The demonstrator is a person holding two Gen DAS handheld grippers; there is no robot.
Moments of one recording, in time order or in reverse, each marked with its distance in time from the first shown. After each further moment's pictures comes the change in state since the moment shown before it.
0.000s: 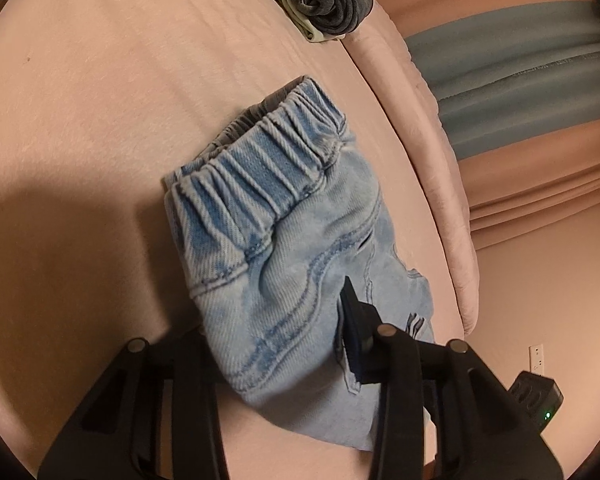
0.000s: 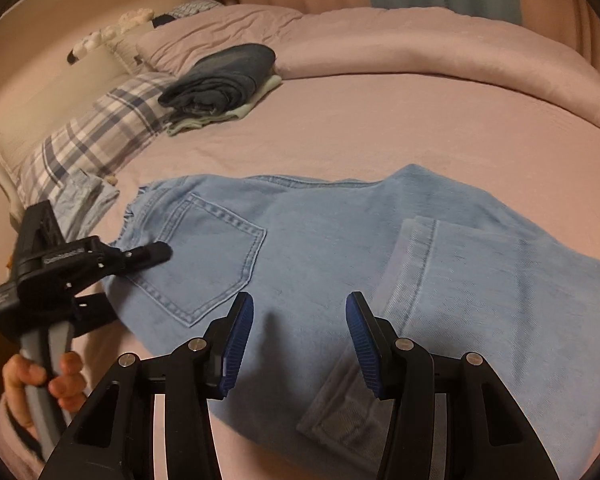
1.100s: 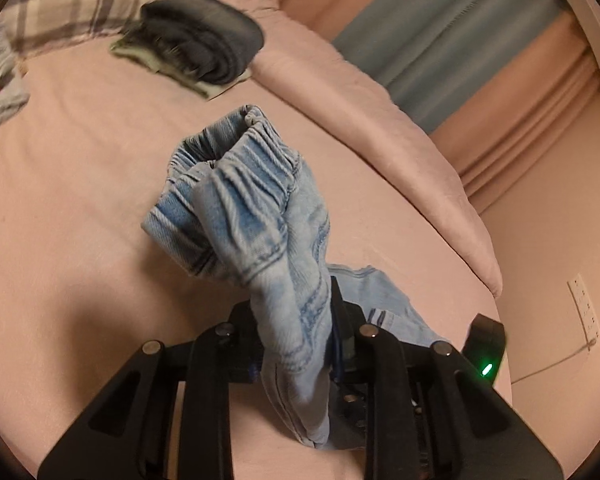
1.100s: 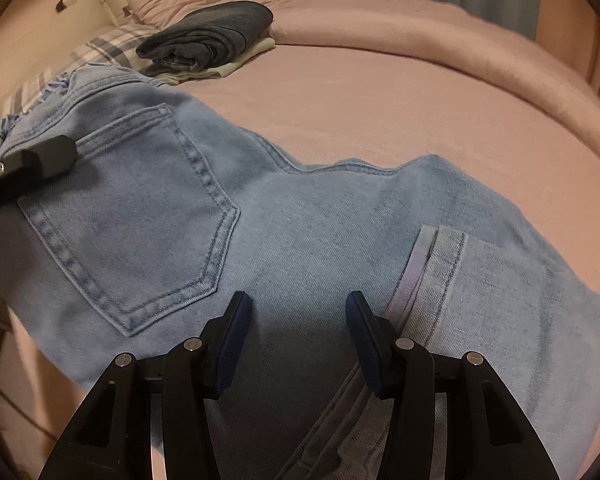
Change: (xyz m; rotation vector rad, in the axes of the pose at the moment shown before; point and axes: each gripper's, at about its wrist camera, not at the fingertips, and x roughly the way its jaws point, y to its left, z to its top) left arm -0.026 -0.097 -0.022 0.351 -0.123 0.047; right arm 0.036 0.004 0.010 -0.073 0.113 -0.103
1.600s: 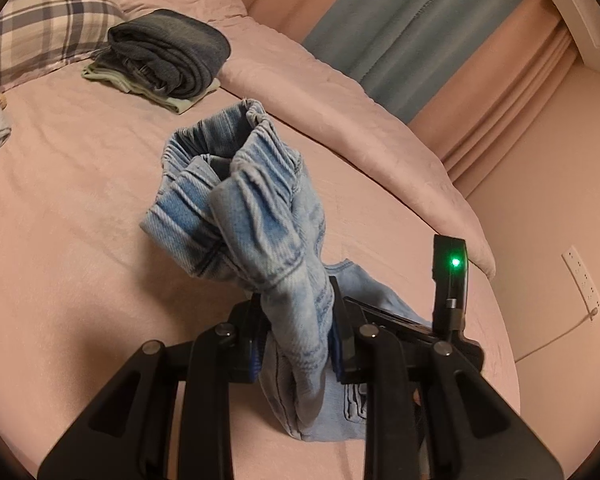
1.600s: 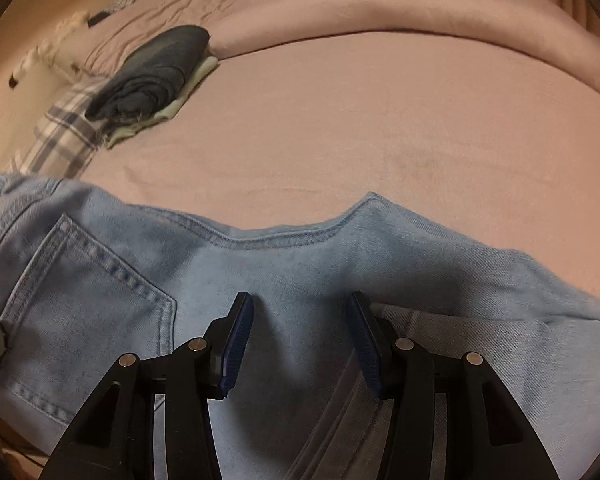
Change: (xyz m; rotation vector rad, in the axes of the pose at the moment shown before) left arm -0.007 -0.020 -0.001 0.098 -0.004 -0.037; right arm 0.016 -0.050 0.043 0.218 0.037 0.056
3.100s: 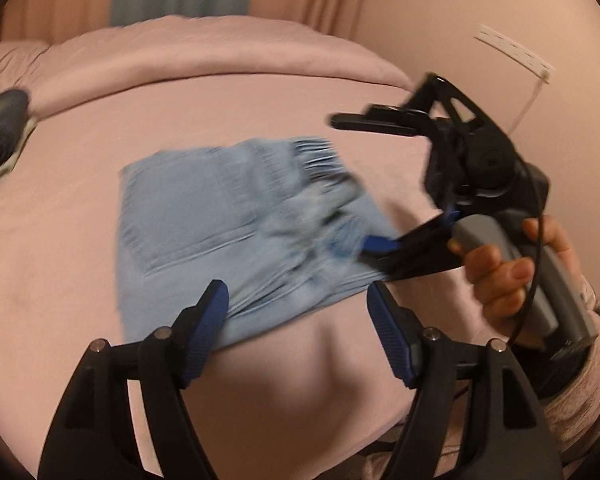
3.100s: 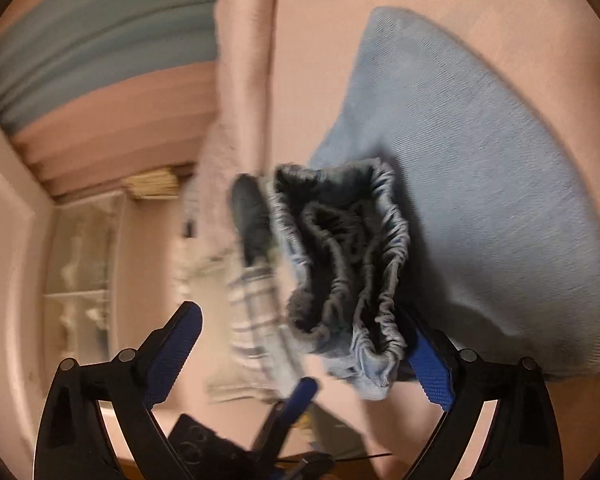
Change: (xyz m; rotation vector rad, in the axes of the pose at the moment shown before) left arm 0.031 -0.109 -0.103 0.618 0.308 -0.141; right arm -0.087 -0.173 -0.136 0.924 -0.100 0.783
